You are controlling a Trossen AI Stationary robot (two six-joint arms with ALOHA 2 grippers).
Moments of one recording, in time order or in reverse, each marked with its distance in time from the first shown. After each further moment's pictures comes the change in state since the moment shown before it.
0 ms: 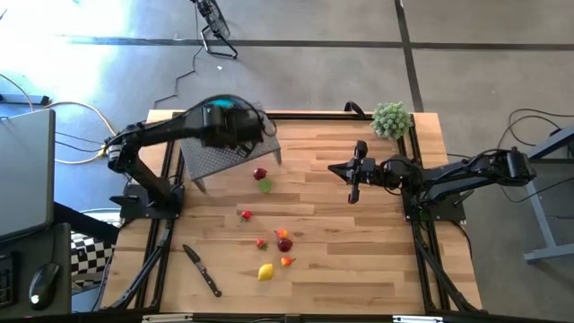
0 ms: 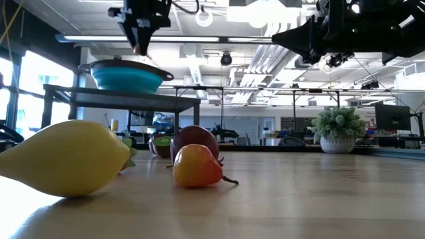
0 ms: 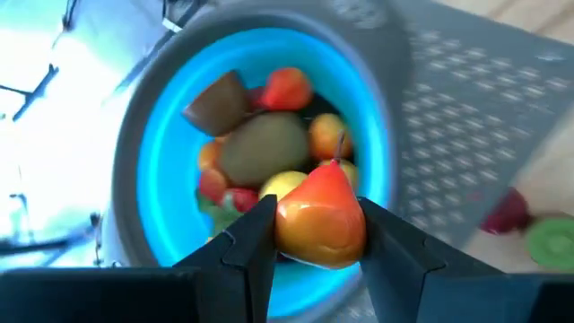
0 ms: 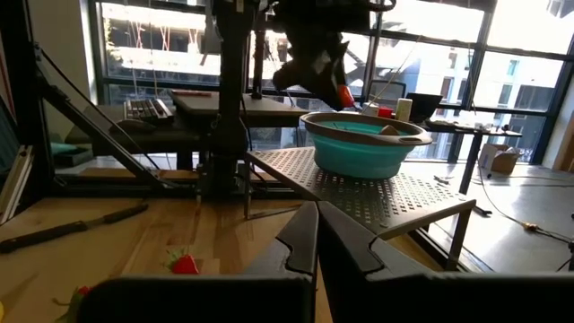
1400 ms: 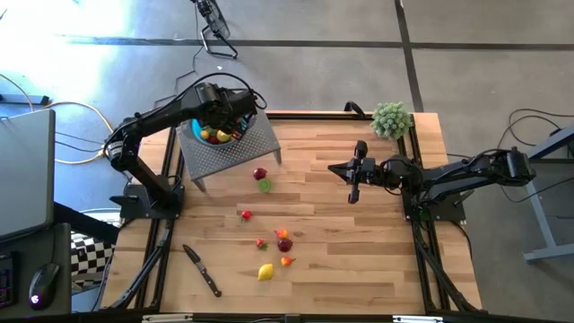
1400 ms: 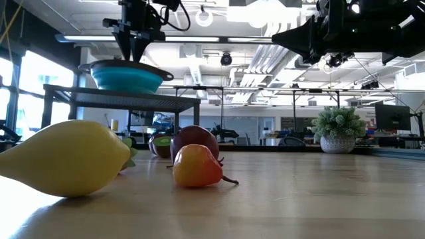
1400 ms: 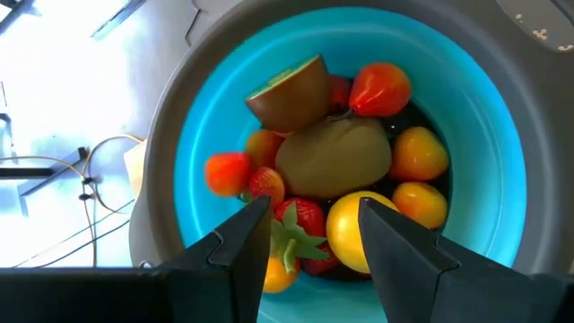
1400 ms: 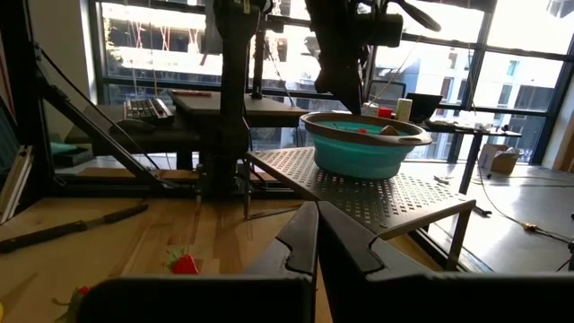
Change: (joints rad) left arm 0.226 0.000 0.000 0.001 0.081 0.034; right arm 0.000 0.000 0.000 0.000 0.000 -0.001
